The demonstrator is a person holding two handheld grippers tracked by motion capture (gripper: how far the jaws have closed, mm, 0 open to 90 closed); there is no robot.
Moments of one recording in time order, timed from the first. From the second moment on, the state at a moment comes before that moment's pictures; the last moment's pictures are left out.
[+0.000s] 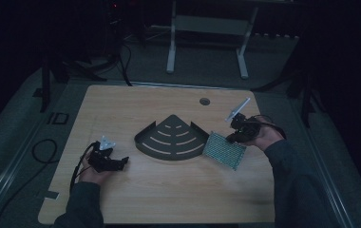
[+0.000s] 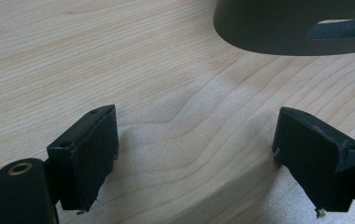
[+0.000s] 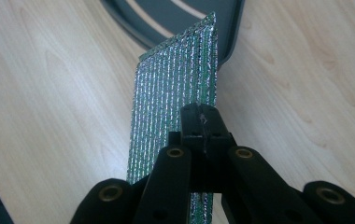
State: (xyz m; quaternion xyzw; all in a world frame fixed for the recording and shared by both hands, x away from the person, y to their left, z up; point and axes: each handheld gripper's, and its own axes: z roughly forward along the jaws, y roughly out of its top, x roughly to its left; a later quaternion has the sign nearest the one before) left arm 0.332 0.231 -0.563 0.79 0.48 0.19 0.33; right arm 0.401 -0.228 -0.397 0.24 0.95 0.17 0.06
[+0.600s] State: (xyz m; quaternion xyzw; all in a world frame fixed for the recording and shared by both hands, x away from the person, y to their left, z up) left arm 0.332 0.231 -0.563 0.79 0.48 0.19 0.33; right arm 0.418 -0.214 -0.389 0.24 0.95 0.17 0.07
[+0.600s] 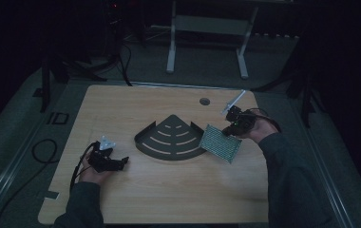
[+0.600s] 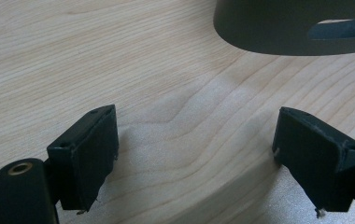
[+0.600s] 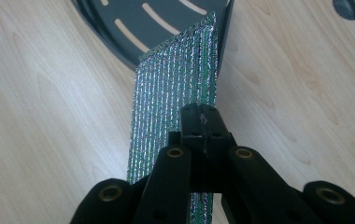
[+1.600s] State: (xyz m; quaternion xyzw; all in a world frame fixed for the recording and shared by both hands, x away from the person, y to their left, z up) left arm 0.332 0.231 -0.563 0.79 0.48 0.19 0.33; right arm 0.452 -0.177 -0.381 0.25 0.95 0.19 0.08
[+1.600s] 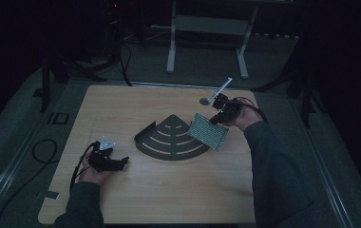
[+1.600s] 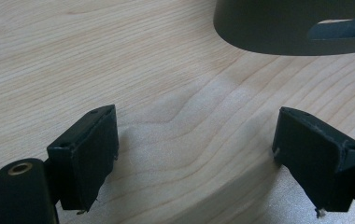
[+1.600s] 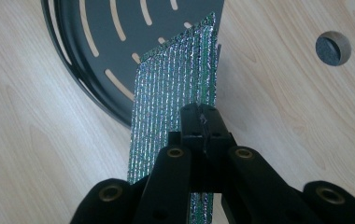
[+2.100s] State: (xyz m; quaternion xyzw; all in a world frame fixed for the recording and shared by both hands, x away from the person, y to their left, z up) left arm 0.332 0.231 -0.563 0.79 0.47 0.19 0.33; right arm 0.464 -0.156 -0.382 0.26 0.94 0.20 0.08
